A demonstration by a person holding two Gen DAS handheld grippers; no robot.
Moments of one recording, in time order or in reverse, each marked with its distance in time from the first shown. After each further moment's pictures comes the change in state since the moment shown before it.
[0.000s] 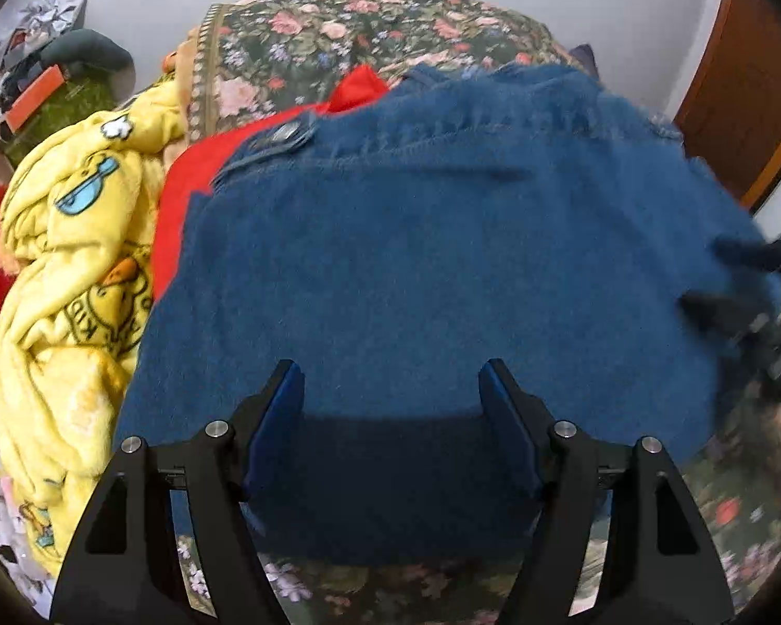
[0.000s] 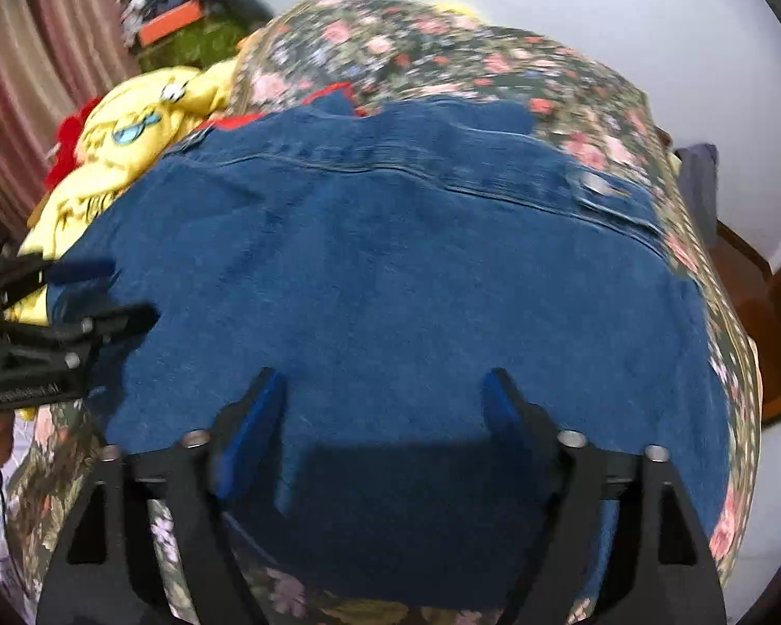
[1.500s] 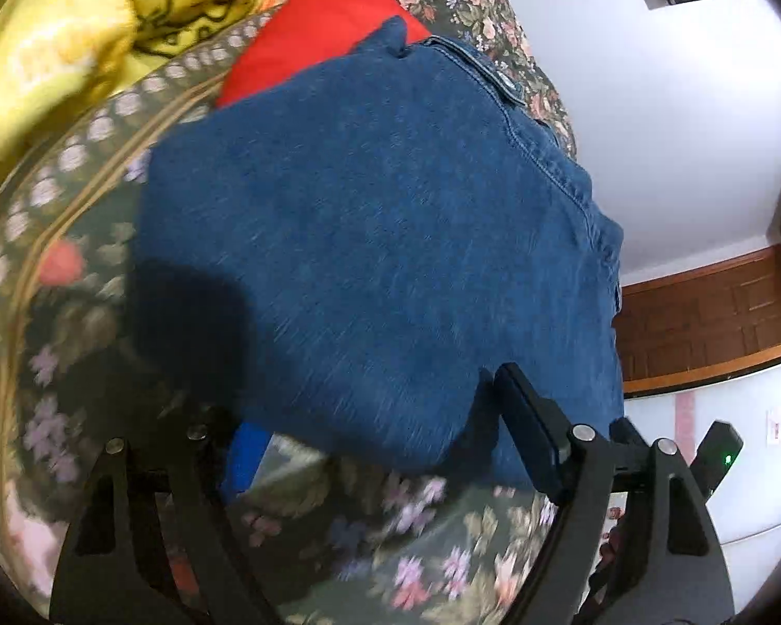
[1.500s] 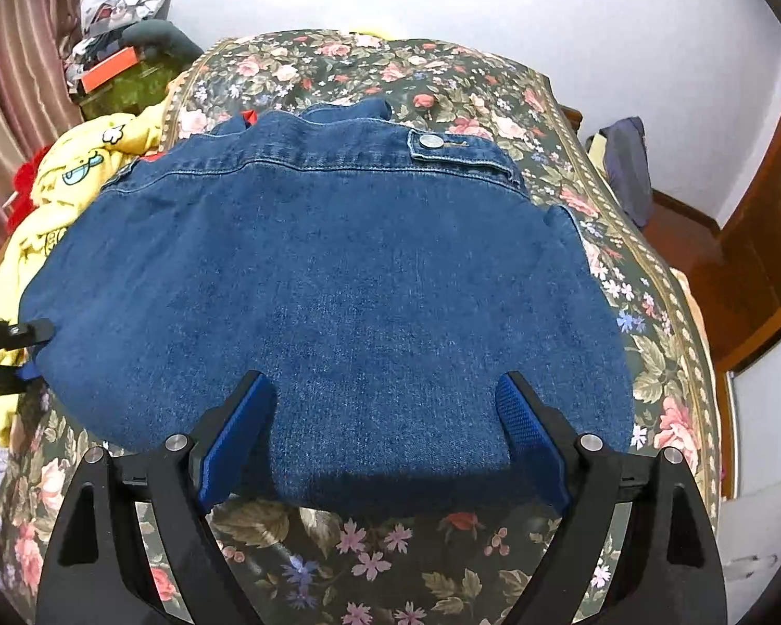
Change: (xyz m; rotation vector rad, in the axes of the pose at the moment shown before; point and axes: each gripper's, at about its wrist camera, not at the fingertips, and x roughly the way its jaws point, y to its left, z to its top) left arm 0.019 0.094 -0.073 -0.722 0.028 -0.523; right arm -0.031 -0.038 -0.039 0.113 -0.064 -0.120
